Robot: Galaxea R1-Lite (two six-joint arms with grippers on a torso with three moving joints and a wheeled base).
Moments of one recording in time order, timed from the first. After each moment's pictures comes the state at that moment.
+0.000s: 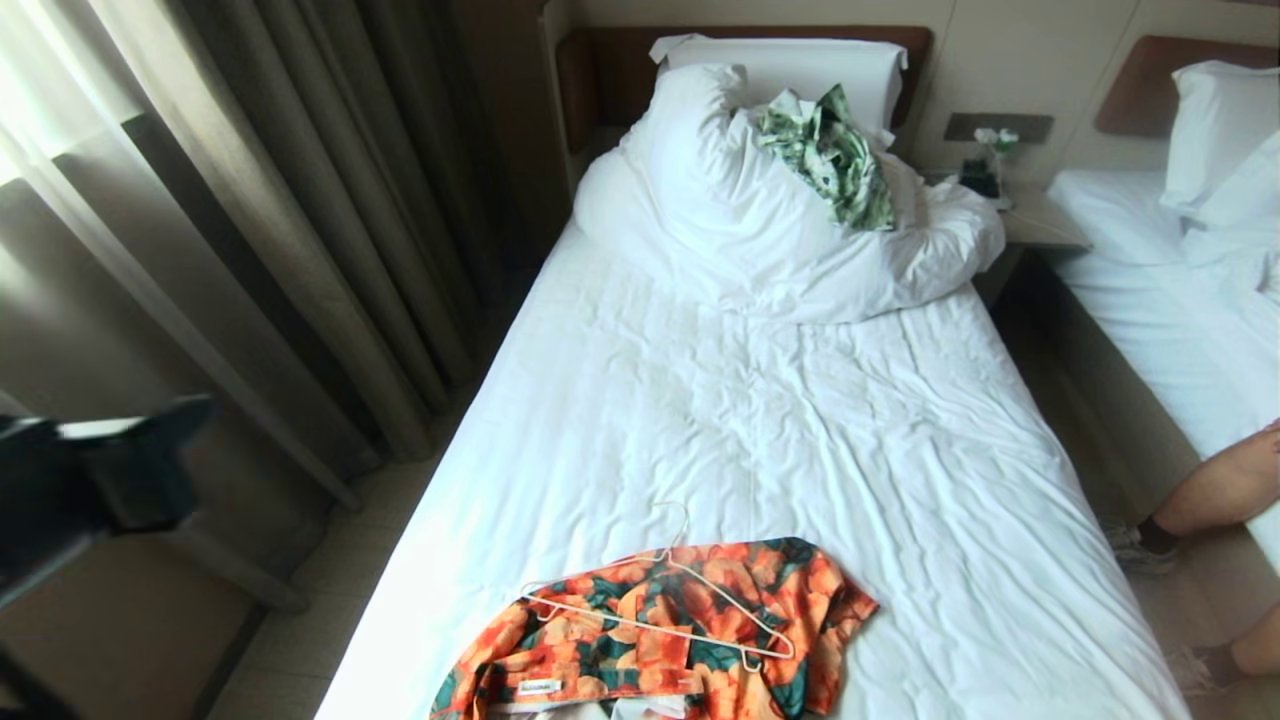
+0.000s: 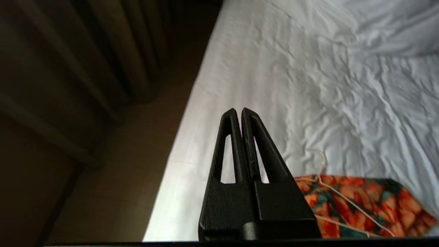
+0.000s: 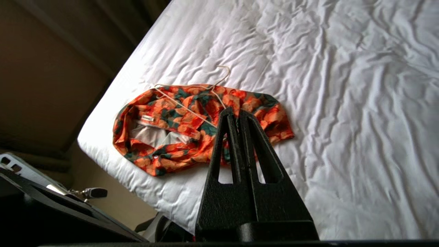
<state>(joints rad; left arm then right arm) -0.34 0.93 -0.60 -0.23 0.42 -0.06 0.18 0.68 -0.65 0.17 0.32 0.06</state>
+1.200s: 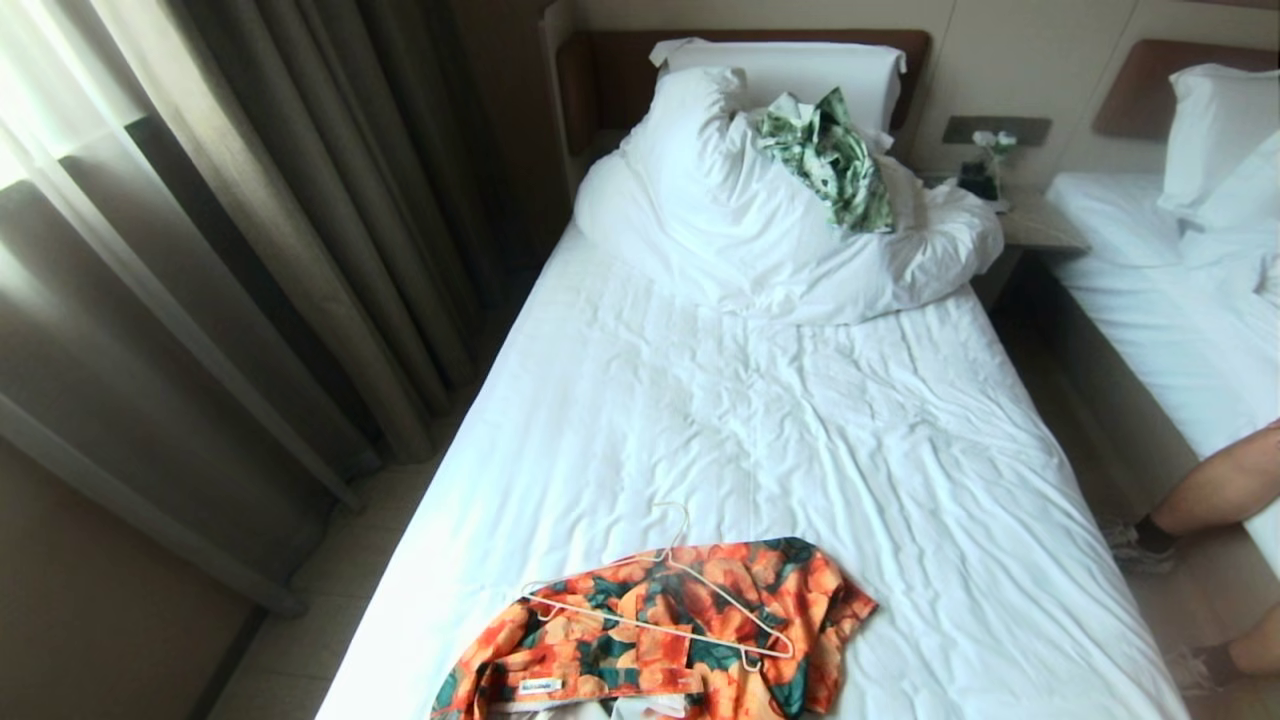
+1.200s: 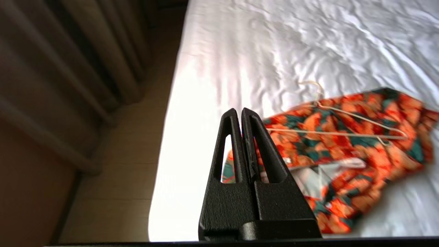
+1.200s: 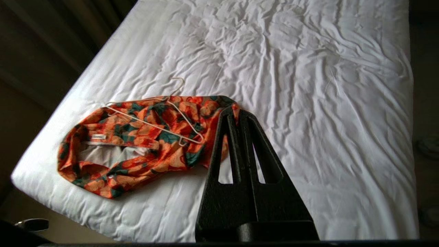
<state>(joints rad) 0.00 0.01 -0.05 0.07 0.00 0.09 0.09 0.28 -0.27 0.05 0.19 0.07</state>
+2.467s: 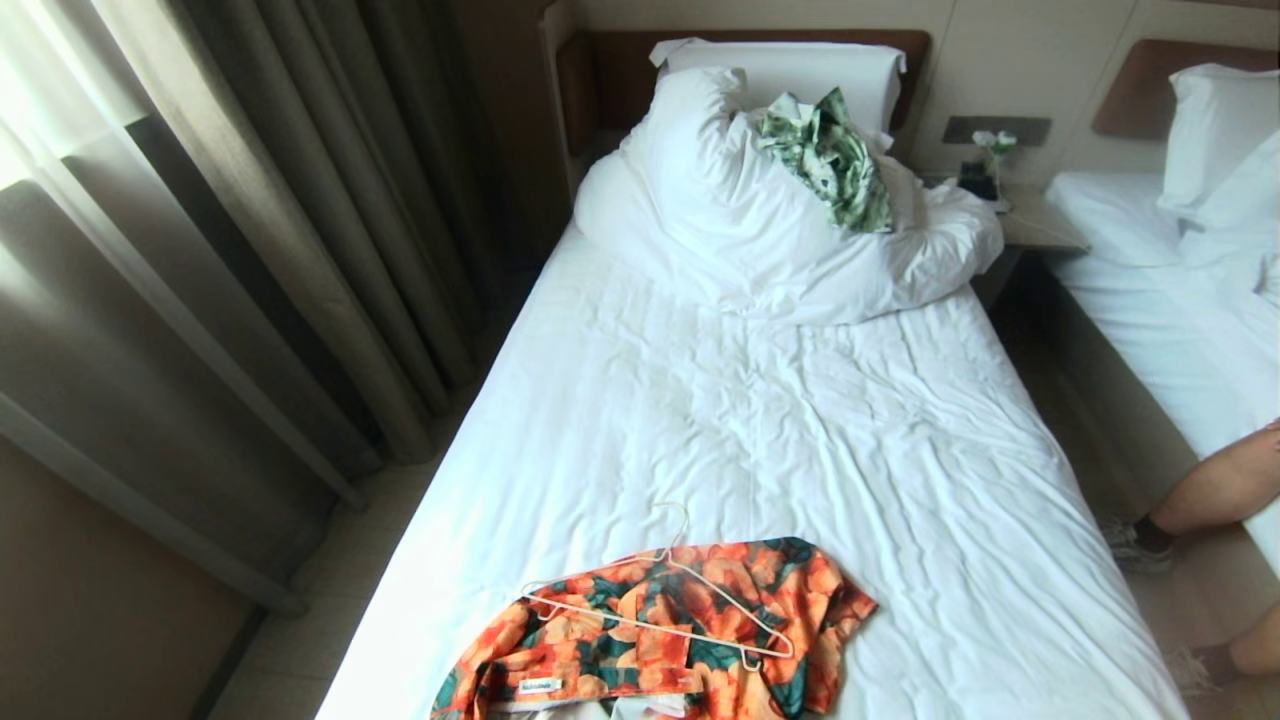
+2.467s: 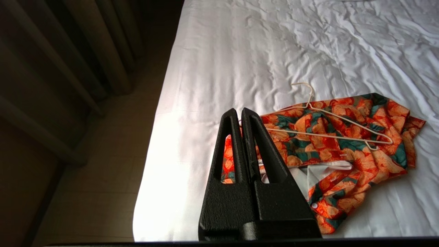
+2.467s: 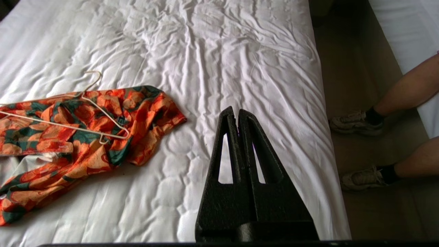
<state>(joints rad) -0.01 0.00 -0.02 0.06 -0.01 0.02 -0.01 0.02 -0.02 0.03 0.00 -0.04</state>
